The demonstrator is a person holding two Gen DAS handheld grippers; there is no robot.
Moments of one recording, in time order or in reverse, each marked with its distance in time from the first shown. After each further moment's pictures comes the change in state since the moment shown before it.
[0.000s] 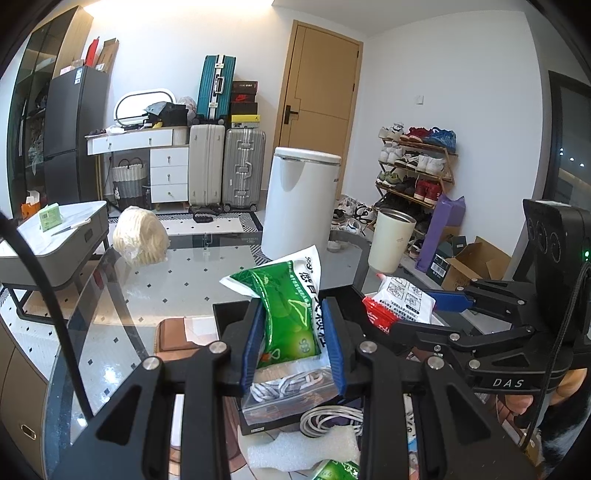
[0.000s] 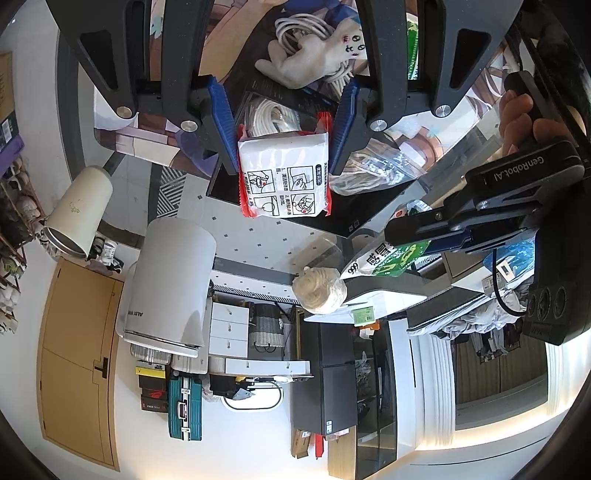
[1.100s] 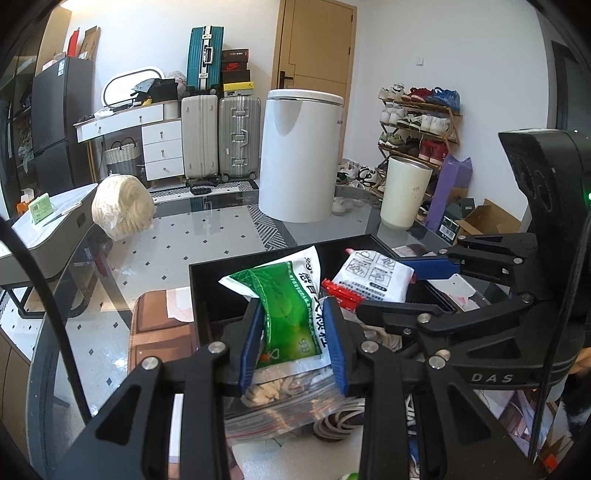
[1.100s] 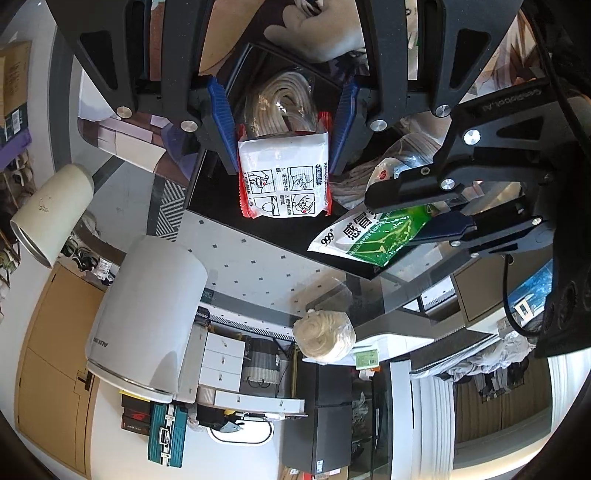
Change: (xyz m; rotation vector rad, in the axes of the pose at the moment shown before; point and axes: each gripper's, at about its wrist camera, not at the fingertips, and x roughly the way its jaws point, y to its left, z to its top) left arm 0.060 -0.002 -0.022 0.059 0.137 0.015; right arm 0.073 -0.001 0.006 -0.070 0.159 -0.024
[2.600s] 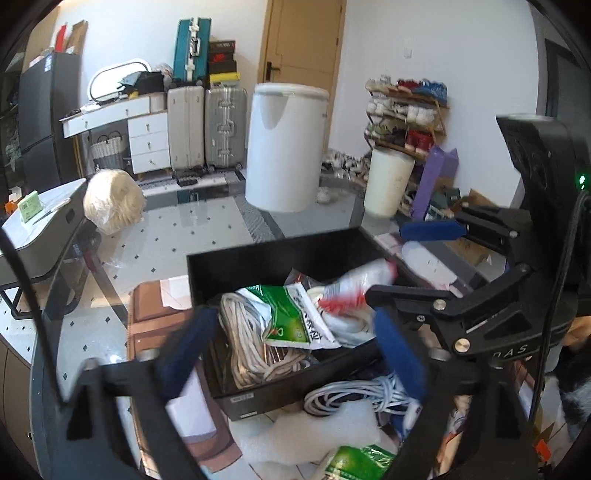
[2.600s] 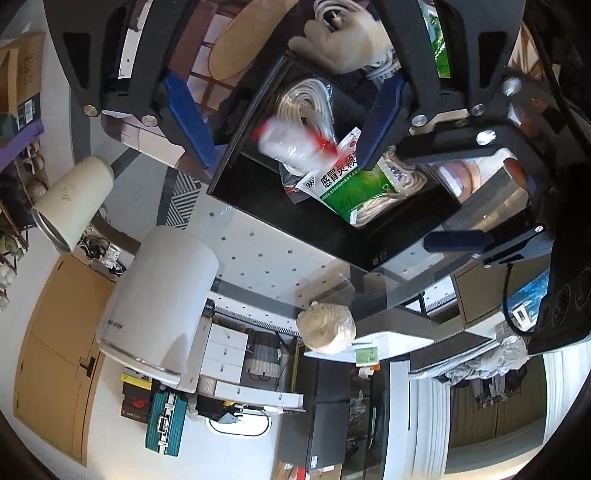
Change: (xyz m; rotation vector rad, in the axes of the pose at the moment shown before) left arm -0.021 0.002 -0.002 0.003 0.019 -0.064; right arm -0.030 -0.003 -0.003 -0.038 -0.034 -0.026
